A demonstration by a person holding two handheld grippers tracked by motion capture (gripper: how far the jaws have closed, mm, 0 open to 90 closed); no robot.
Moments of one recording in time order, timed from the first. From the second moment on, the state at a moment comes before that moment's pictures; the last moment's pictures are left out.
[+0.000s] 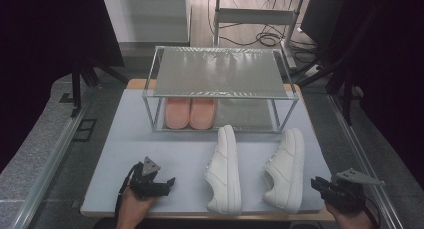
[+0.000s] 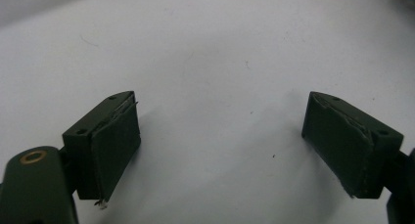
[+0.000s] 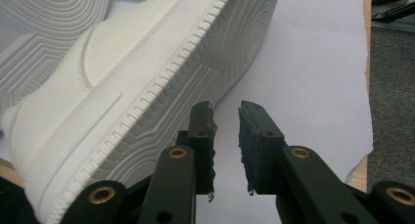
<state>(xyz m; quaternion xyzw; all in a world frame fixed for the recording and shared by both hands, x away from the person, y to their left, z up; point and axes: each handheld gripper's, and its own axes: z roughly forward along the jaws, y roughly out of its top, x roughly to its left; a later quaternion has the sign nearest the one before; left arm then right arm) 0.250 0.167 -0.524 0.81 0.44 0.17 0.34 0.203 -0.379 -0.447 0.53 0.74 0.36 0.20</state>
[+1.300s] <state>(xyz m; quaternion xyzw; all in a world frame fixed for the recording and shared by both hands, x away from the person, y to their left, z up) 0.250 0.167 -0.524 0.81 0.44 0.17 0.34 0.225 -0.342 -0.427 0.48 0.78 0.36 0.18</state>
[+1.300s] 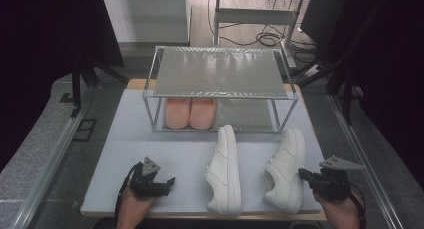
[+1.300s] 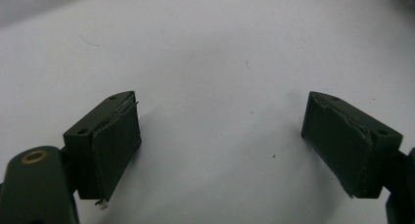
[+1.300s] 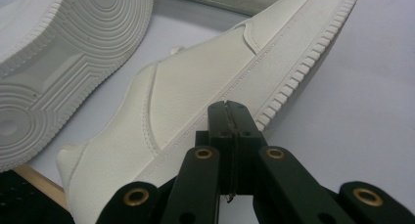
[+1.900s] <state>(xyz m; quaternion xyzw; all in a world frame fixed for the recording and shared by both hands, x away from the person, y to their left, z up) 0.250 0.167 -0.525 0.81 0.44 0.17 0.34 0.215 -0.362 -0.429 0.50 0.76 0.35 0.20</state>
